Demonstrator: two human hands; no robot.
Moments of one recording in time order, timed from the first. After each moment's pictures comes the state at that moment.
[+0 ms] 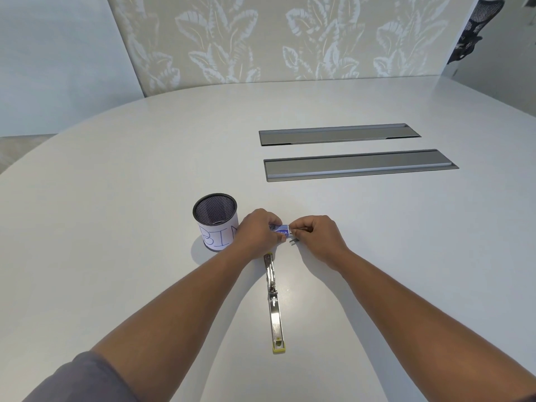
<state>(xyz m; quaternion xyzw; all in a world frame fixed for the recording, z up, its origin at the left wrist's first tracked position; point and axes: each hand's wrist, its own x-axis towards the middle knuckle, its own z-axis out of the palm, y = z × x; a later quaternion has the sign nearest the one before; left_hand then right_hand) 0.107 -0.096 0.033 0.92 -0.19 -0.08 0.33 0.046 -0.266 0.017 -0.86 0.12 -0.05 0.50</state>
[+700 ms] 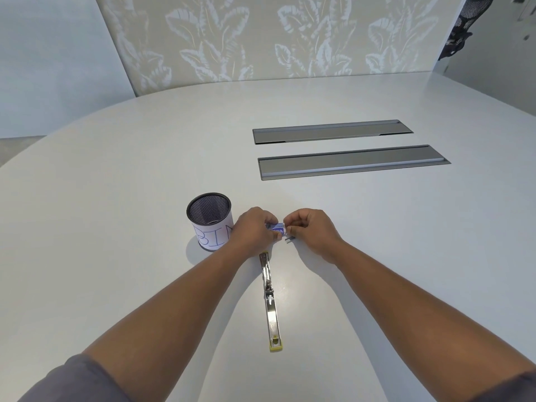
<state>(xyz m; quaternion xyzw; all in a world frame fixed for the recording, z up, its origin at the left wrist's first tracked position) 0.107 -0.098 0.036 0.92 -0.18 -0.10 0.33 0.049 -0.268 0.023 -0.82 0.12 -0.03 0.56</state>
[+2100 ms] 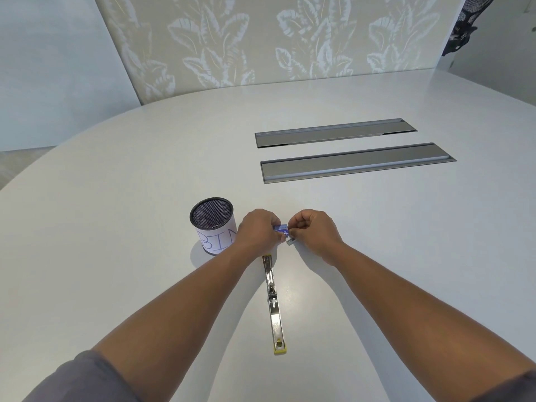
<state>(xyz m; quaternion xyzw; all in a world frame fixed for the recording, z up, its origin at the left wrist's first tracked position) 0.108 -0.108 0.044 0.94 -0.17 -0.09 0.27 0.051 -0.262 0.024 -0.85 0.16 -0.05 0.50</state>
